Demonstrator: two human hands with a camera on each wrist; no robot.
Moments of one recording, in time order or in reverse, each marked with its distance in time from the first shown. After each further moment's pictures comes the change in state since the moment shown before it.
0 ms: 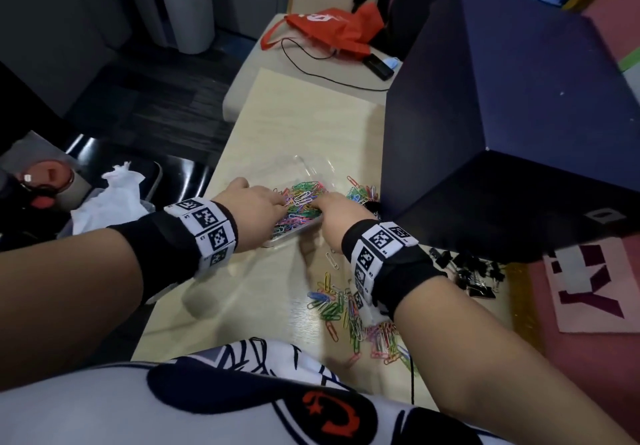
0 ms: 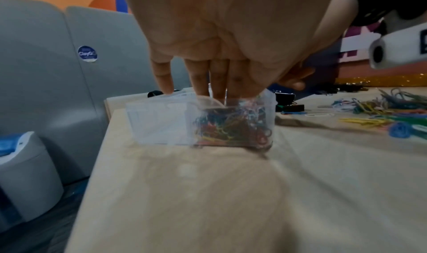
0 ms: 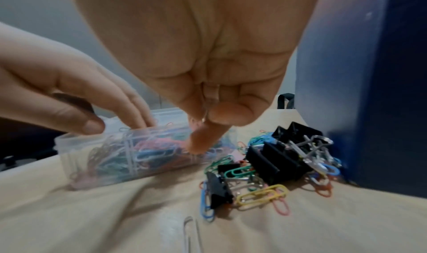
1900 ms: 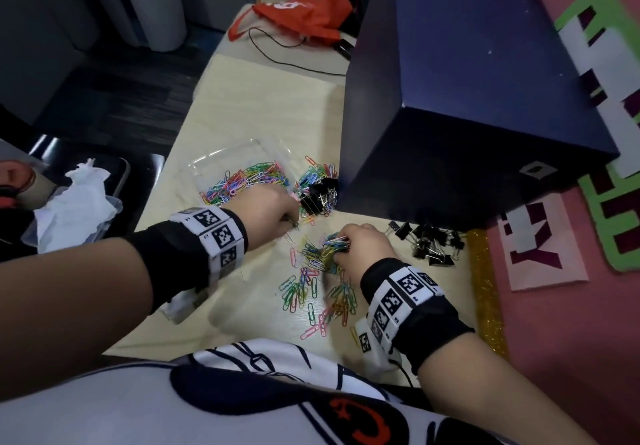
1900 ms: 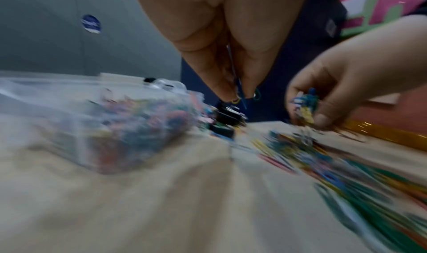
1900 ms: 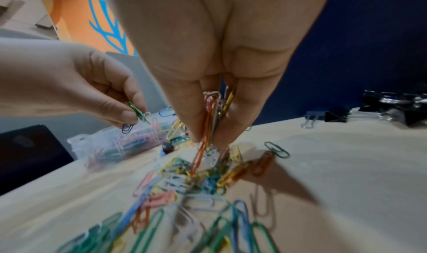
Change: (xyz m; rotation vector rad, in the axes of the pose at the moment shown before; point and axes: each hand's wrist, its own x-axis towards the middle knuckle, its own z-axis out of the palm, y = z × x) left_hand 0.016 0.088 -0.026 -0.473 0.203 0.002; right_hand -0.084 0.098 0.048 0.199 0.190 0.225
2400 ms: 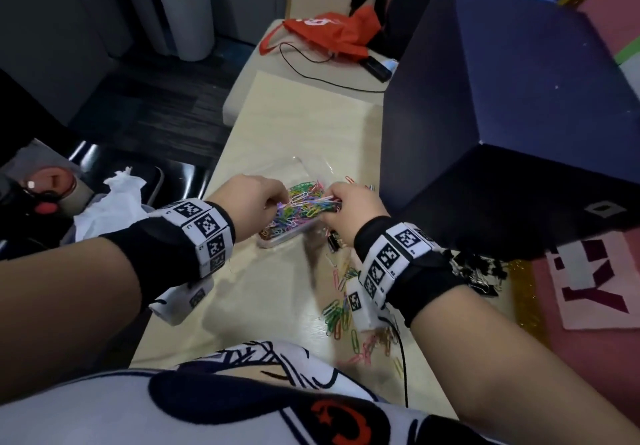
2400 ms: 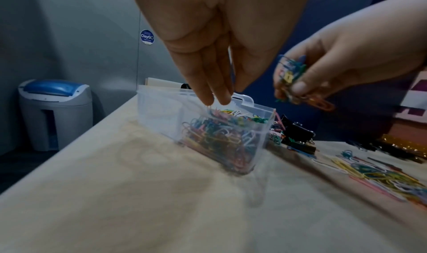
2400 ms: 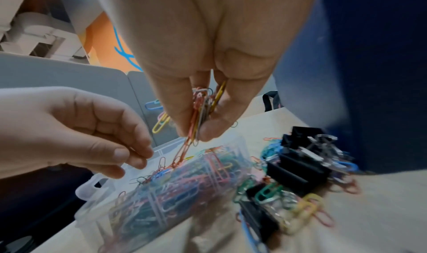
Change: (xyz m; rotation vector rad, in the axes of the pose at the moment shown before) left_hand -0.019 -0.091 -0.026 -0.133 0.149 -0.214; right_hand 0.052 -0.111 -0.027 0.044 0.064 -0.185
